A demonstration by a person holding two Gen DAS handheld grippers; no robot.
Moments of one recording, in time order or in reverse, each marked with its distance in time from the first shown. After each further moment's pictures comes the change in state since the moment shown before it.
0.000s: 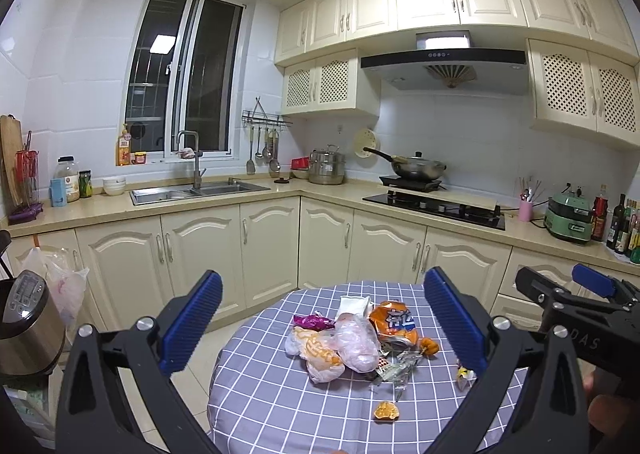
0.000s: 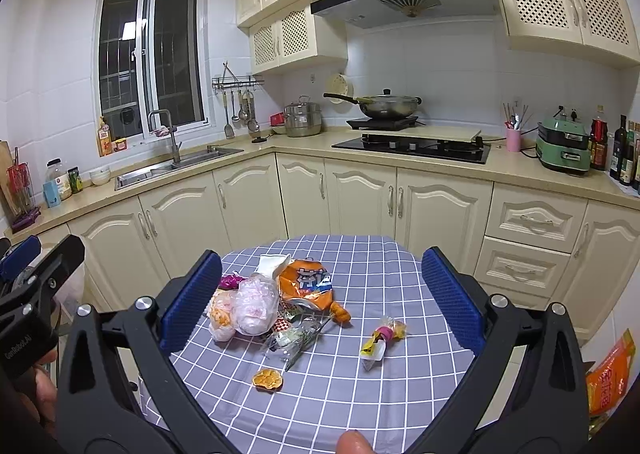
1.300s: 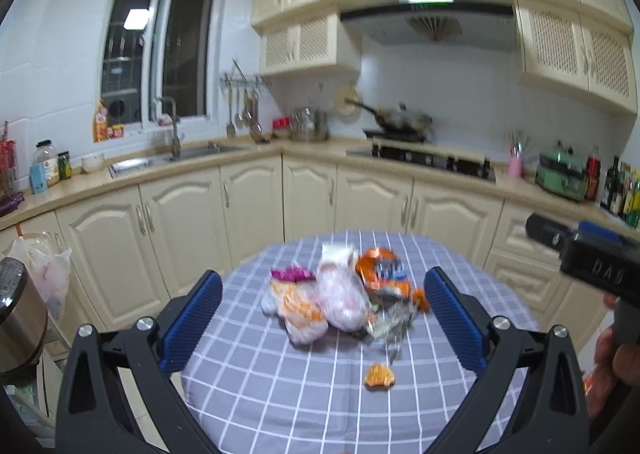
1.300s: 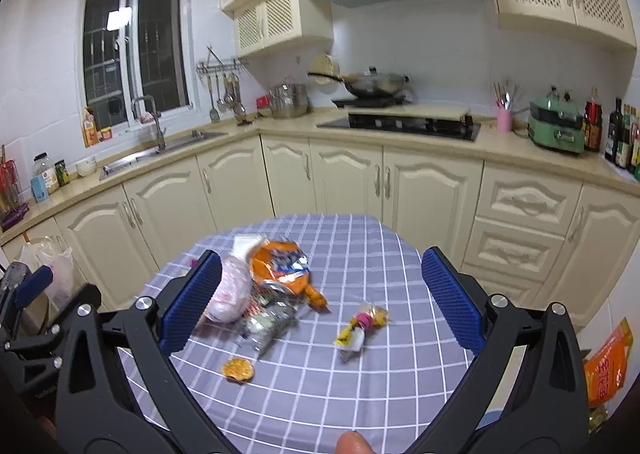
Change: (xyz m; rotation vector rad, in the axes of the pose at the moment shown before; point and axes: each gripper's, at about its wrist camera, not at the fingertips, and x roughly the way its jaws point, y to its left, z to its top) left arm 0.054 -0.025 -0.059 0.059 0.176 -0.054; right arm 0.039 -0.037 -0.029 0.032 0.097 -0.047
